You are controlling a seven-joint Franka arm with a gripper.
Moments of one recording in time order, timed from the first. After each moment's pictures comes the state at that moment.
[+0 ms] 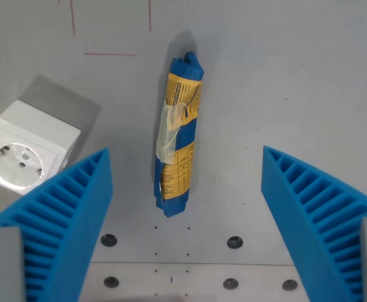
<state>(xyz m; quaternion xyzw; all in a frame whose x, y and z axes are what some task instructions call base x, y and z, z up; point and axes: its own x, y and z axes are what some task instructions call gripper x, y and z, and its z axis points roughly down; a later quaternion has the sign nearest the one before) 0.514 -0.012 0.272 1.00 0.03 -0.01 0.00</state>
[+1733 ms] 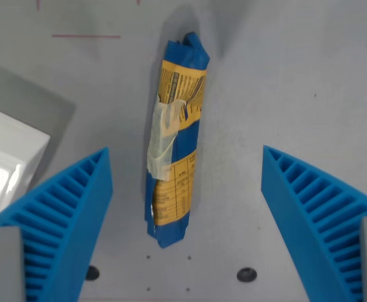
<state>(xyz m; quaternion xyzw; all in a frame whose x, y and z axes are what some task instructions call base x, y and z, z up) 0.487 -0.015 0.190 1.00 0.03 -0.01 0.00</state>
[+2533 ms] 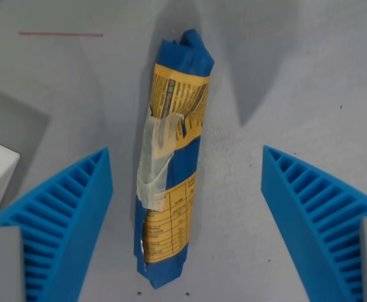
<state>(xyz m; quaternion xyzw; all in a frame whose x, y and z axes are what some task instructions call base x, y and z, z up) 0.479 -0.016 0.145 1.00 0.03 0.00 0.00</state>
